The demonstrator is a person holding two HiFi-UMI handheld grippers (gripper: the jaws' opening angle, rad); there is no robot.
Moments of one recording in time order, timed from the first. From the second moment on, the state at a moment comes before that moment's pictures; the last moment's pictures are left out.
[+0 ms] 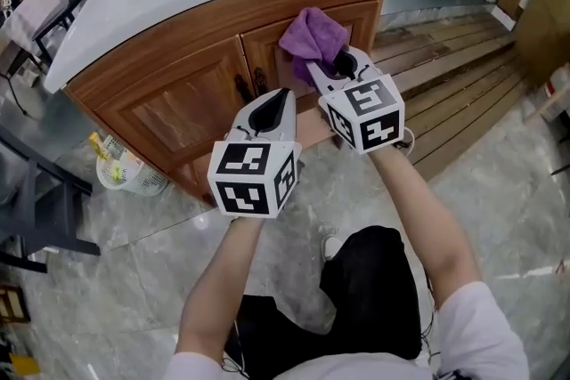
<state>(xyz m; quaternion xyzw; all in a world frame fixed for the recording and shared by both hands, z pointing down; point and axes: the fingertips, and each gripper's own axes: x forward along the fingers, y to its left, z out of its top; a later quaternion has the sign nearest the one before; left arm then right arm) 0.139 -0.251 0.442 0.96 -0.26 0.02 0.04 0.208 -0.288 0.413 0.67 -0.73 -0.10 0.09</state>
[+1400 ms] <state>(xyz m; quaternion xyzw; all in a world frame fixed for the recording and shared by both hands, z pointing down) 0.120 -0.253 0.444 0.96 -0.29 0.02 0.02 0.205 -0.262 0.393 0.69 -0.72 -0.11 0.06</state>
